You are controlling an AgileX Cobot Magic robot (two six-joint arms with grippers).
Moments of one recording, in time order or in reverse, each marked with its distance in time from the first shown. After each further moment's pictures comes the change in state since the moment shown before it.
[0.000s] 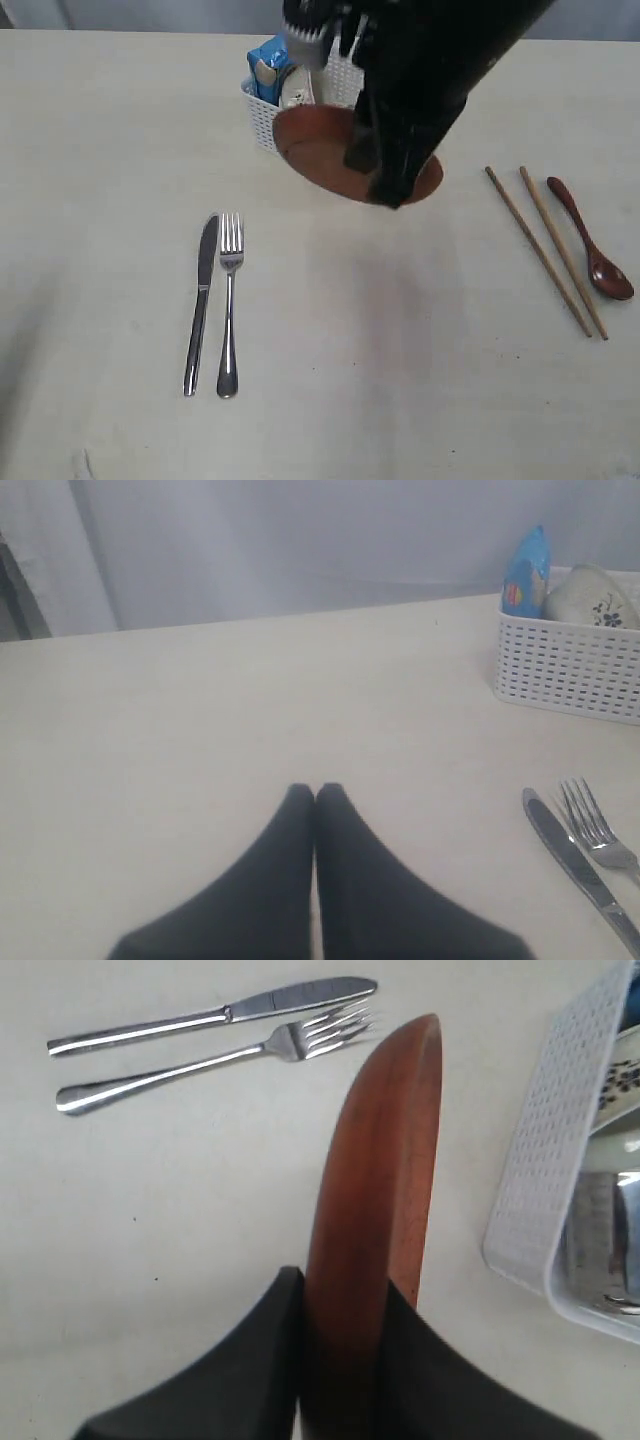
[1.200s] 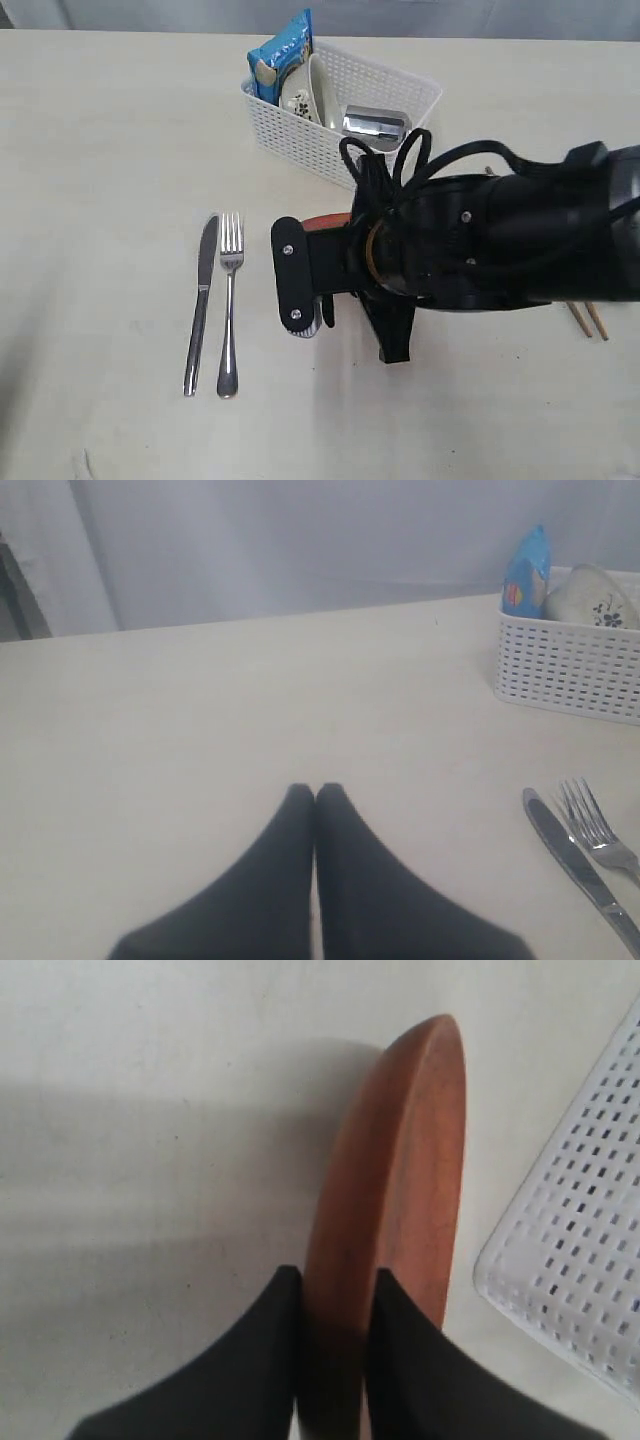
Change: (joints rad) left arm 0.000 0.000 0.000 0.000 0.000 0.000; right arm 0.301 0.134 0.513 -1.014 -0.549 0.721
